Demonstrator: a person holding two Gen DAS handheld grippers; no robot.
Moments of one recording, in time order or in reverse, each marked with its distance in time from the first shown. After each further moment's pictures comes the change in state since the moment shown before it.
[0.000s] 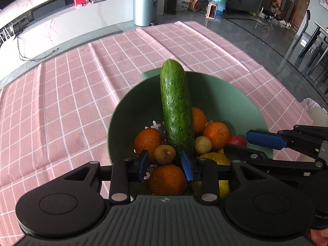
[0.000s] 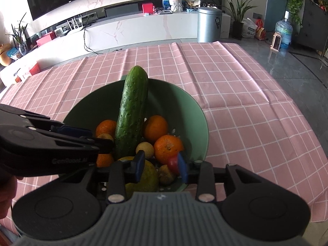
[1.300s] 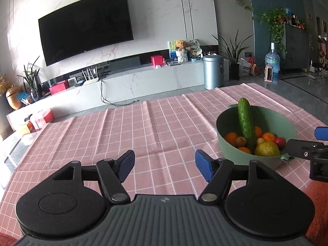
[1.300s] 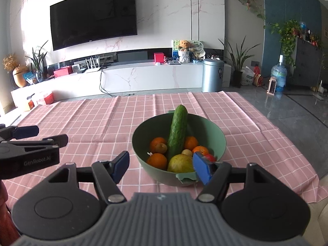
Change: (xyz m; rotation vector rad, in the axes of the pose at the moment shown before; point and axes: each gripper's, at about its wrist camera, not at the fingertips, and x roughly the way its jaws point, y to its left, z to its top) left arm -0.136 0.026 -0.127 -0.115 -0.409 0.403; right arm -0.132 0.080 -0.079 -0.053 -0.315 -0.009
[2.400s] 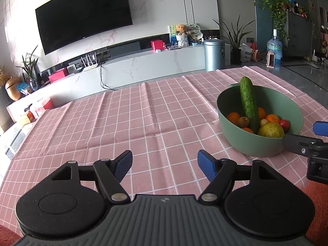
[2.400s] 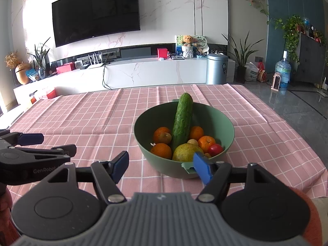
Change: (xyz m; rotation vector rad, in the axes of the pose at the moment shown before) left arm 0.010 -0.004 -0.021 0.006 0.078 0.012; right arm 0.017 0.003 -0.017 0.006 0.024 0.028
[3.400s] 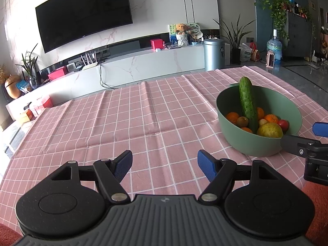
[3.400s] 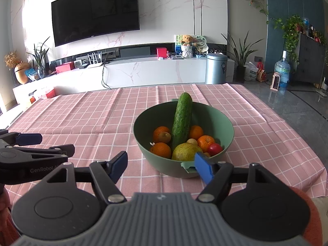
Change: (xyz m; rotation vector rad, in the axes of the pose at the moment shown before) left arm -0.002 0.001 0.000 -0.005 0.004 -0.004; right arm 0.000 0.001 0.000 -0.002 0.002 -0.003
